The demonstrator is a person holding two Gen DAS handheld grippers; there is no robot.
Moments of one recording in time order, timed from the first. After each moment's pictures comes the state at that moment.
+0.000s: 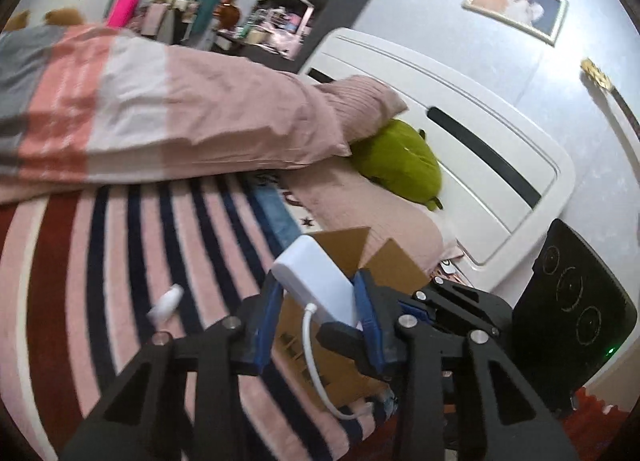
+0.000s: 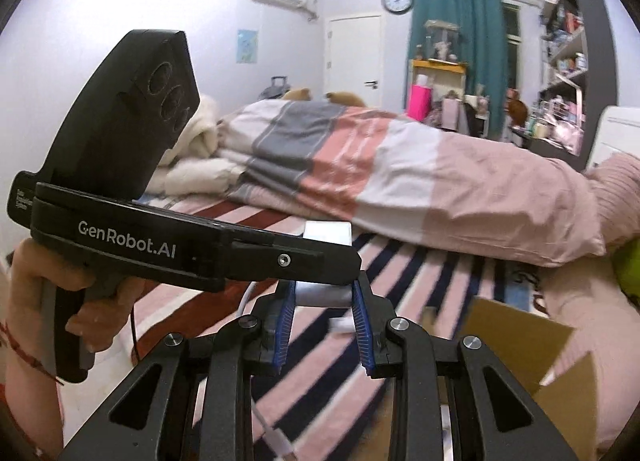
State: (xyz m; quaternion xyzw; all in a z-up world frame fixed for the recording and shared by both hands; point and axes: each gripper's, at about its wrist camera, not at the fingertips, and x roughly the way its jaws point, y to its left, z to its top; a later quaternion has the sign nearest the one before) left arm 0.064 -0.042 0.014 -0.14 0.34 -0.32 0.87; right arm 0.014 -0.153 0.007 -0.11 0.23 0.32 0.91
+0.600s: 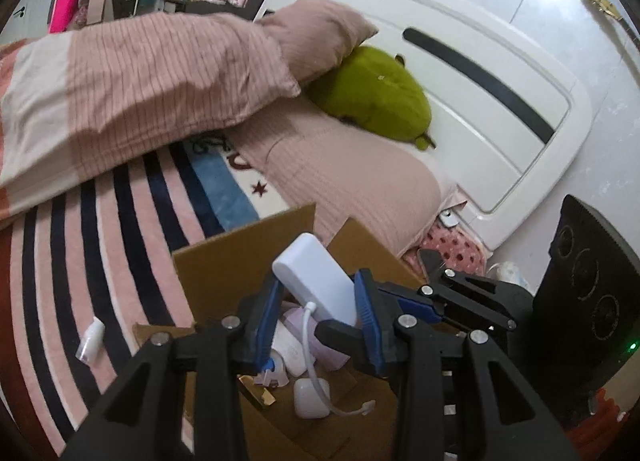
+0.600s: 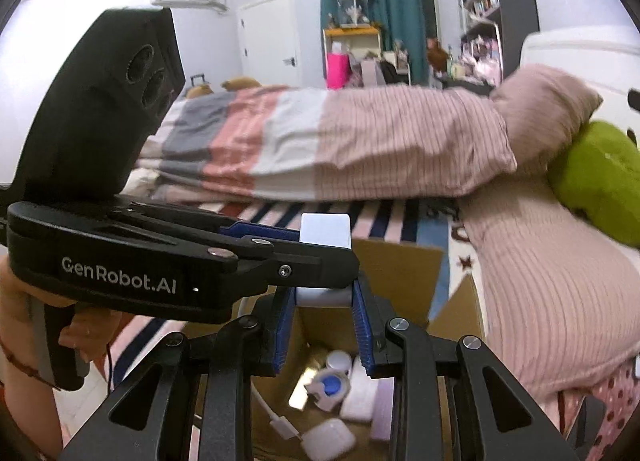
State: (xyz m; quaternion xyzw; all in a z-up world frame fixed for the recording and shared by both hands) left arm 0.118 -0.177 -0.008 -0.05 0.42 -0.35 0.84; right arm 0.049 -0.281 -0.003 -0.05 0.30 0.21 0.93
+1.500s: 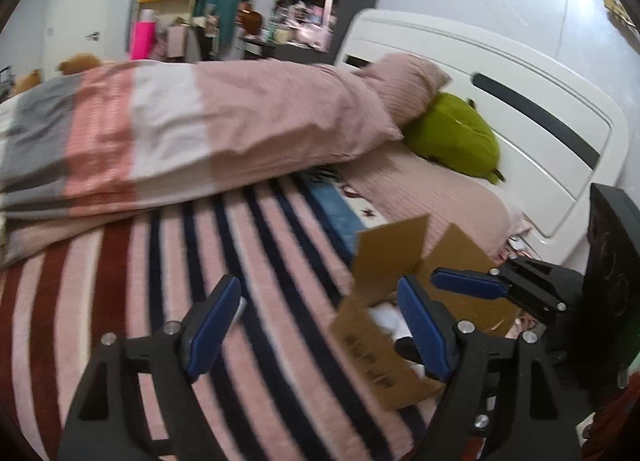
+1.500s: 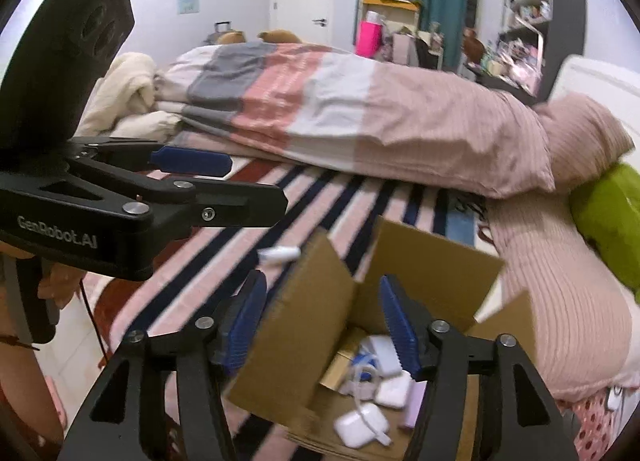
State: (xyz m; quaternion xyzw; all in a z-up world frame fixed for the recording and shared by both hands) left arm 0.066 -0.041 0.014 -0.04 0.35 -0.20 0.91; right arm 0.034 -0.189 0.004 -0.15 0.34 0.23 0.90
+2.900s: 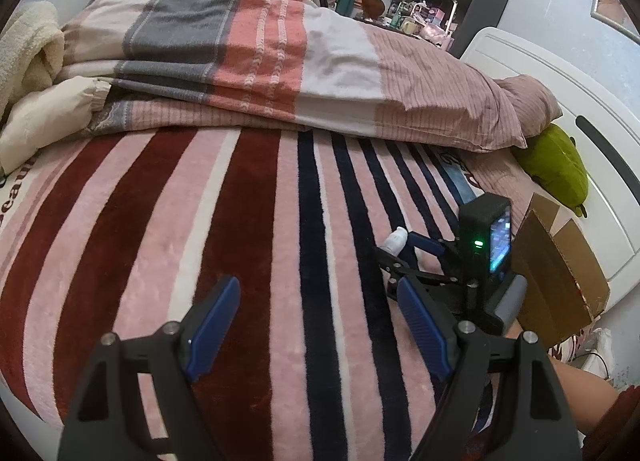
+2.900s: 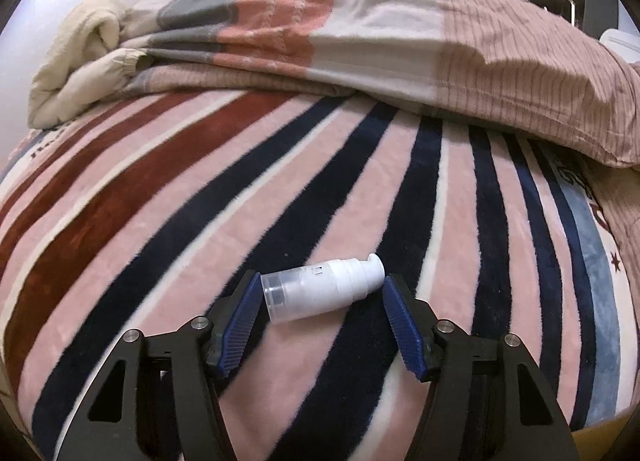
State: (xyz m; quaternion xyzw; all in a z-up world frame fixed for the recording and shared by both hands) left arm 0.035 0.109 -0.085 -0.13 0.40 -0.06 0.91; right arm 0.165 -0.070 -0.187 -0.15 0.39 0.22 0.88
